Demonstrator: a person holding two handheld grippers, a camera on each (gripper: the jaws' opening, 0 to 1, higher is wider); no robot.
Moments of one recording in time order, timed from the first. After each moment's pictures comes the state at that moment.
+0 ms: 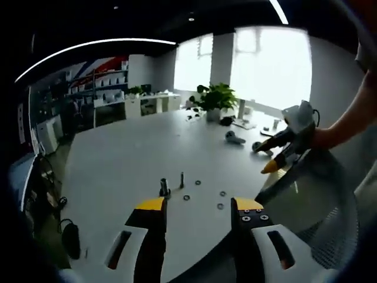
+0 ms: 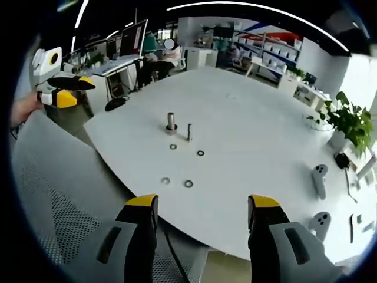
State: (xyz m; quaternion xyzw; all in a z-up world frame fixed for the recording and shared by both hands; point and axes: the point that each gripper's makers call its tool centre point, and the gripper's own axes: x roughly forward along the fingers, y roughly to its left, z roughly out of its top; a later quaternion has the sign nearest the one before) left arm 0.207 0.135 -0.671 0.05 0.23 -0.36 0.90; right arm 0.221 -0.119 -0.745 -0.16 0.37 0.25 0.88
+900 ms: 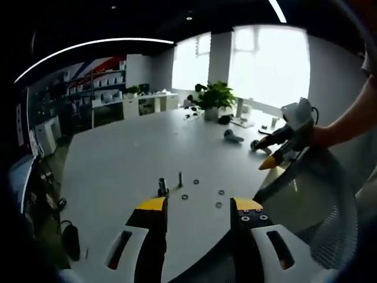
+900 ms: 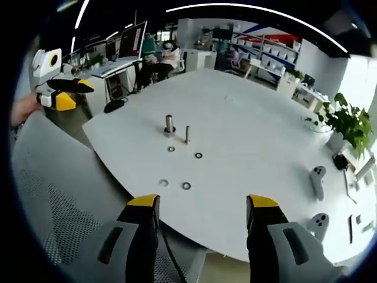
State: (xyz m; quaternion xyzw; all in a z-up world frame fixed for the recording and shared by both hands) left arm 0.205 0.131 -0.672 0.05 0.23 -0.37 0.90; right arm 0.226 -0.123 -0.737 -0.15 0.35 0.23 0.89
